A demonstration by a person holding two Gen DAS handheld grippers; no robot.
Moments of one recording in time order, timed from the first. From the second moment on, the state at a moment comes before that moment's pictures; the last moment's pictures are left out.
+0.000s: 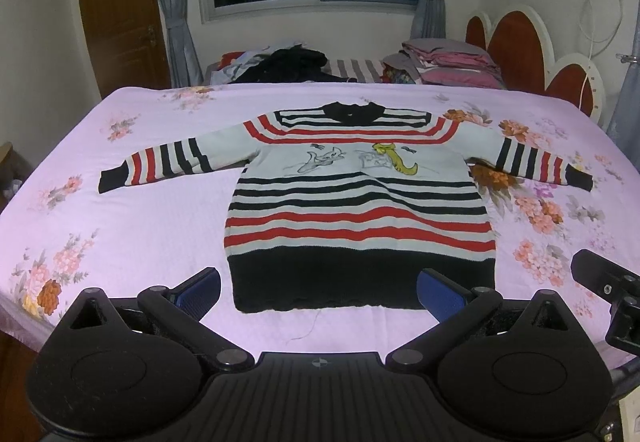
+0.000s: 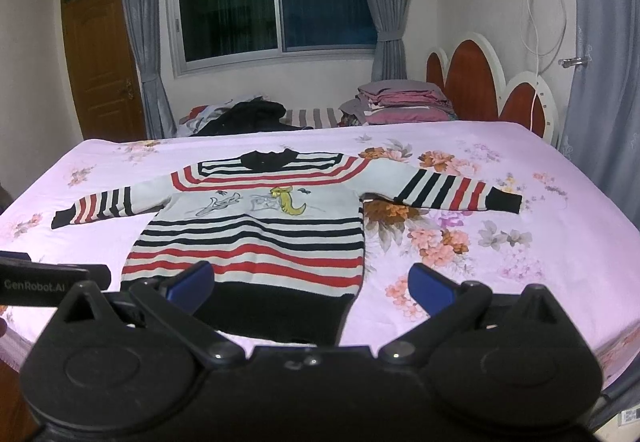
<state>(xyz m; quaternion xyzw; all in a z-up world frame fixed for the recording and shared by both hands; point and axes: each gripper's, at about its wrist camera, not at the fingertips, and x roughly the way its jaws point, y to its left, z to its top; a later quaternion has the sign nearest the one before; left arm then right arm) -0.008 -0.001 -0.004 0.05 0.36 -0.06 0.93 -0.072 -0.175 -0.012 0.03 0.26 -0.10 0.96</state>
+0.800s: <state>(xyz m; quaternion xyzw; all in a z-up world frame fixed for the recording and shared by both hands) -0.004 0.000 -0.007 0.05 0.36 -0.06 0.93 -0.067 -0.178 -0.015 0.04 0.27 -0.10 0.96</state>
